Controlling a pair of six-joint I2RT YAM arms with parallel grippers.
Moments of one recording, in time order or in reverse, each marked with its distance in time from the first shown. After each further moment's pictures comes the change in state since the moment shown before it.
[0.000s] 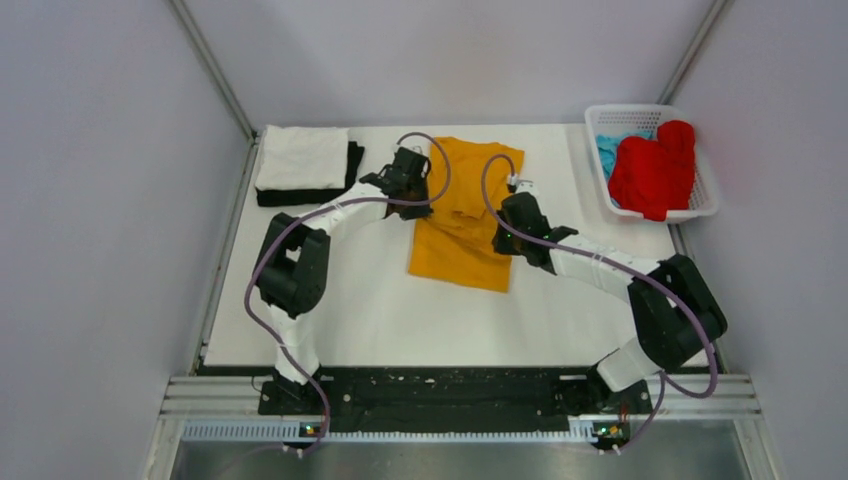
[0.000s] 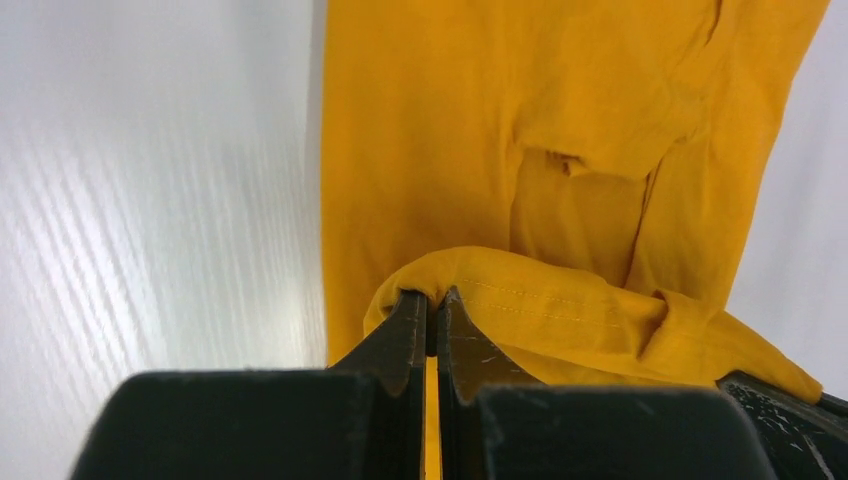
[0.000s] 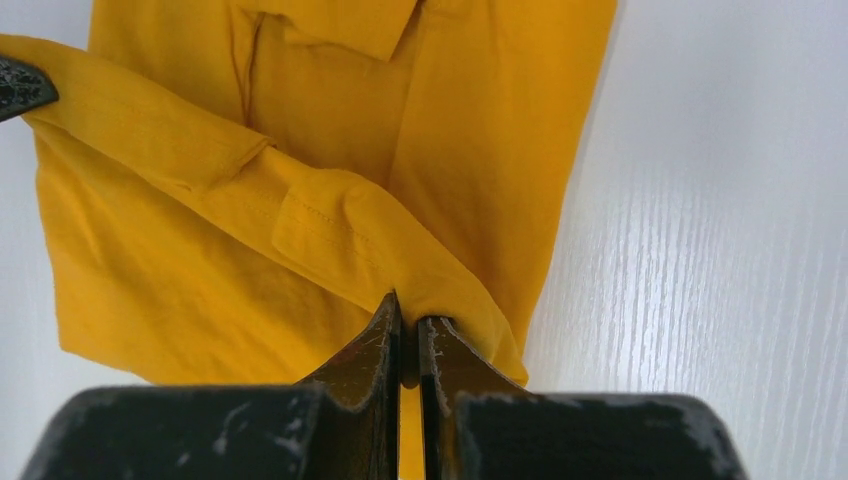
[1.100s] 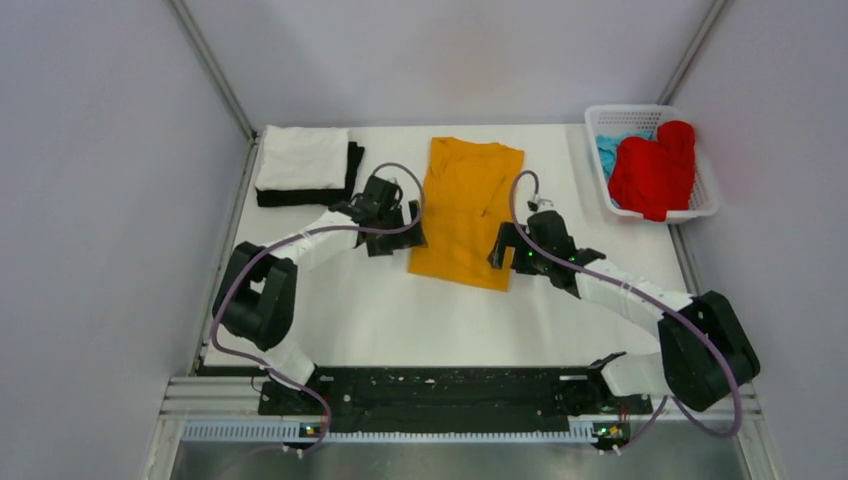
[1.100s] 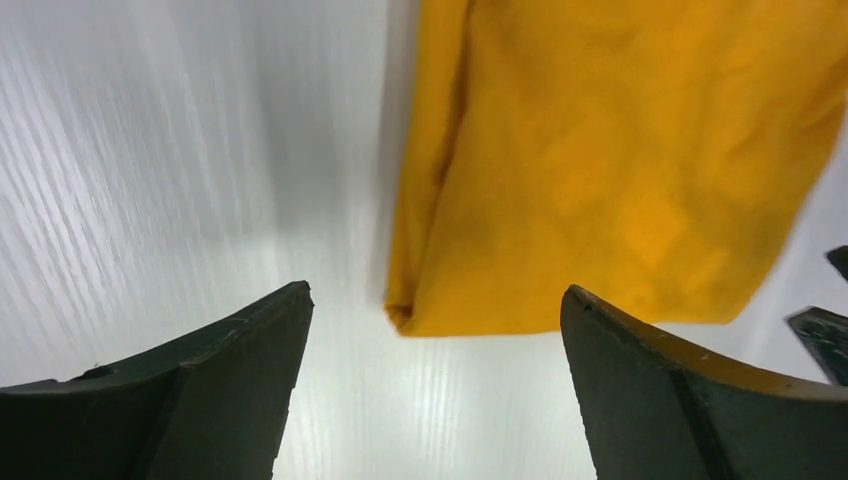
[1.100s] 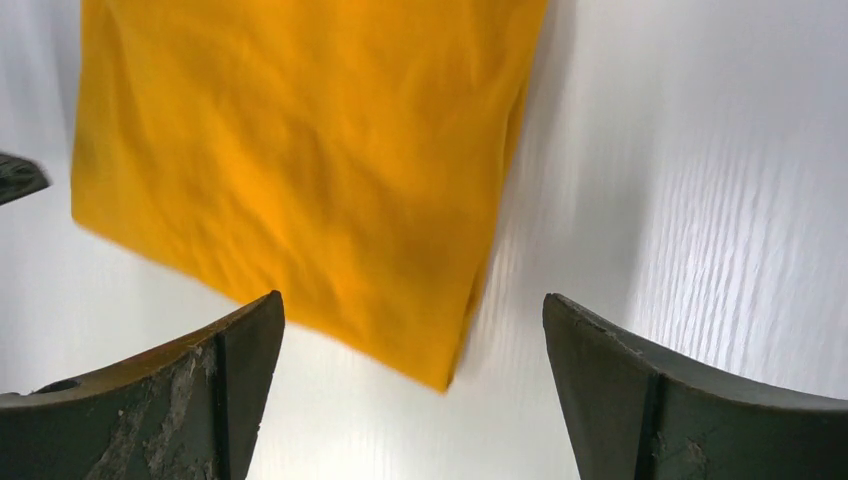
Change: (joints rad) left arm 0.053 -0.243 -0.275 -0.007 0.124 -0.015; right arm -0.076 -0.154 -0.146 0.012 -0.115 0.029
